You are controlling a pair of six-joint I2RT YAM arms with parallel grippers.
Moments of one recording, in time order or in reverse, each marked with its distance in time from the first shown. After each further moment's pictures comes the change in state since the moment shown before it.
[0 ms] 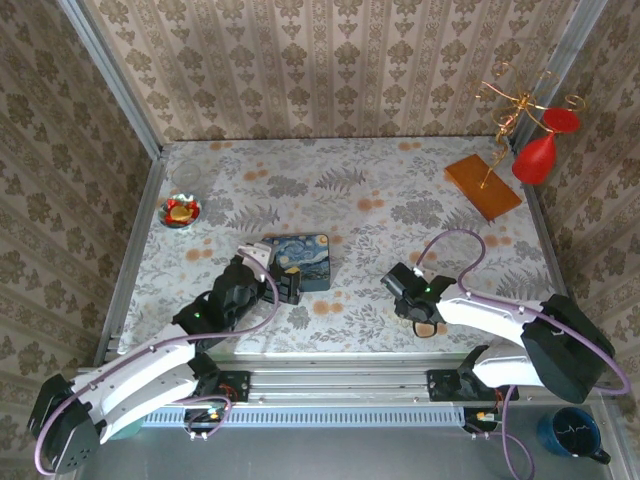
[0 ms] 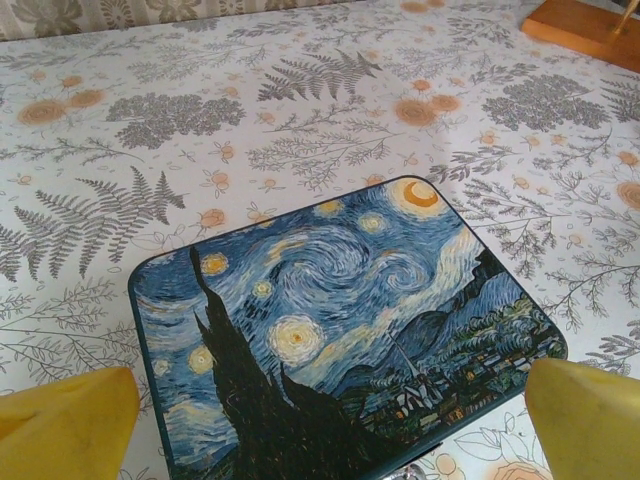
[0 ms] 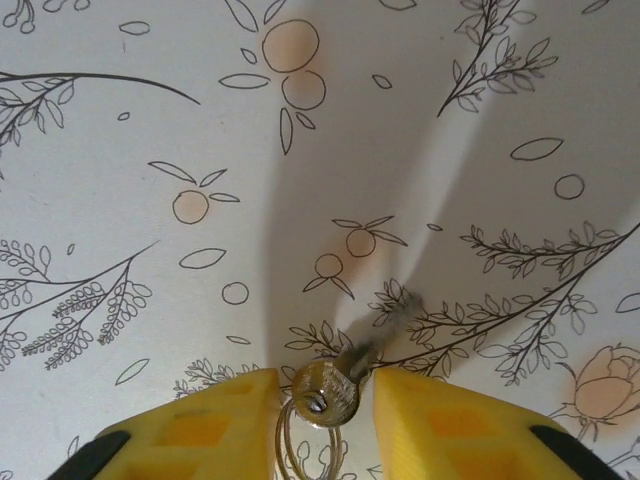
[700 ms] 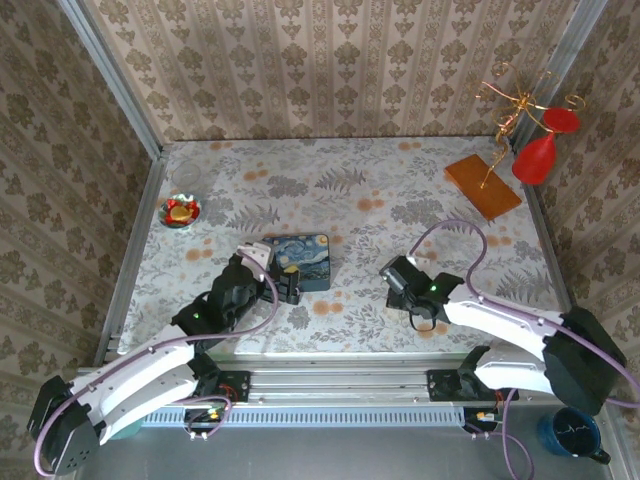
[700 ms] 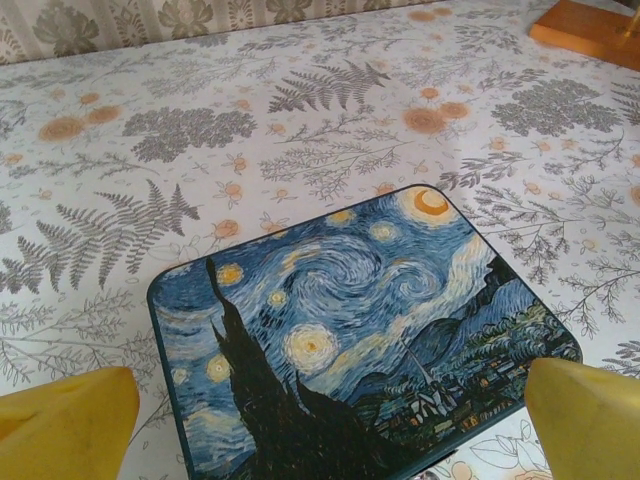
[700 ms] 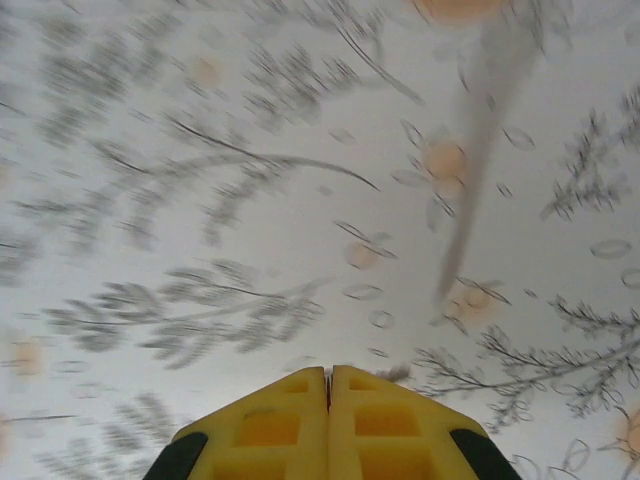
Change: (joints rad) left arm 0.000 -0.005 -0.005 0.019 -0.013 0.042; right arm 0.028 -0.117 0.084 0.007 0.010 -0.106
